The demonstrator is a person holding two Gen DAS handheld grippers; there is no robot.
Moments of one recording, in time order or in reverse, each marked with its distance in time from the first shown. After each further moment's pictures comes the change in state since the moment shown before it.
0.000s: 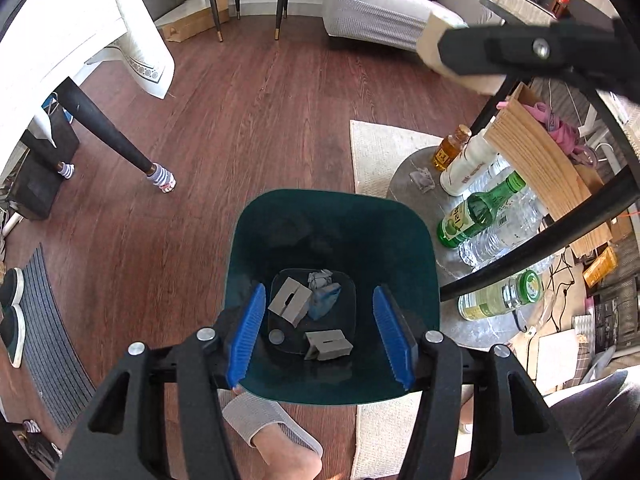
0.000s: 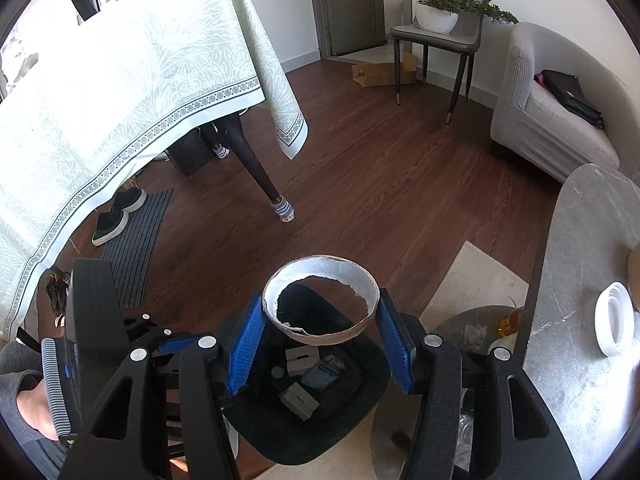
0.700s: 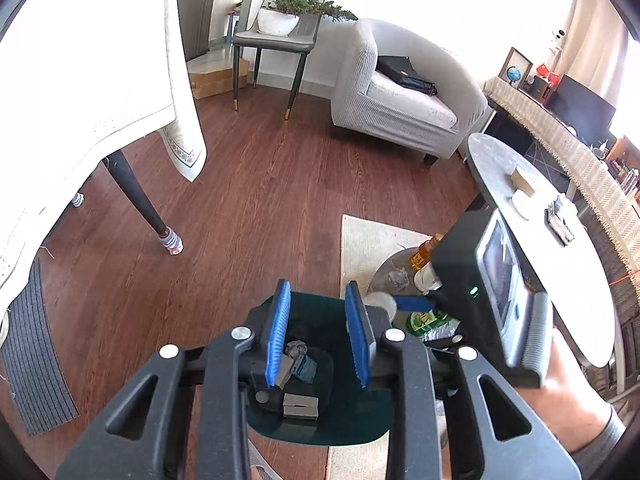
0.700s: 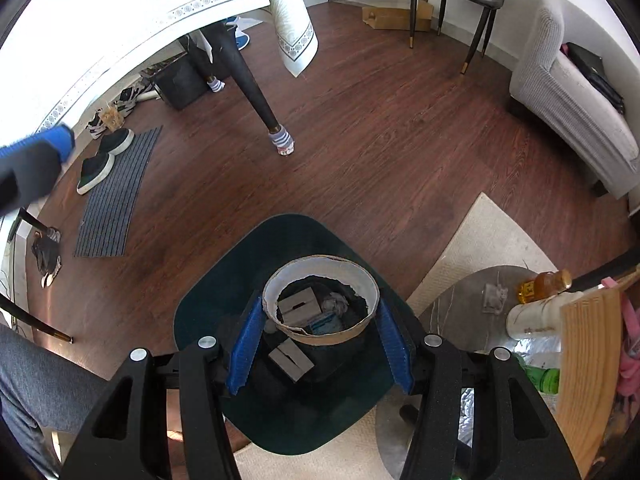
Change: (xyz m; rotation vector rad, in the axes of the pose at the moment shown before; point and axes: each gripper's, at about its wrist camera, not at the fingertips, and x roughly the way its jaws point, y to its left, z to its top) left arm -0.099 0.028 0.041 -0.113 -0.284 -0.081; right arm 0.083 0.019 -0.038 -0.051 0.229 -0.023
